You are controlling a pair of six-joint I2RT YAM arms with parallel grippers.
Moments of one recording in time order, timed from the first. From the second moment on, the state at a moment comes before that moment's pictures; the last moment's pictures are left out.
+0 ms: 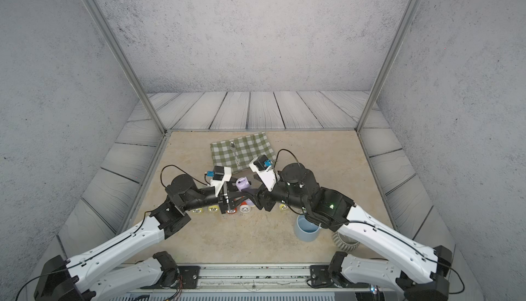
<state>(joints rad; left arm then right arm) -0.74 0.98 0.66 0.38 0.64 -0.11 0.99 1.01 1.14 -0.48 -0.08 0.08</state>
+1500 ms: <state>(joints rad) -0.74 1.01 0.69 0.49 0.61 -0.21 0.99 1.08 1.04 -0.42 -0.05 0.08</state>
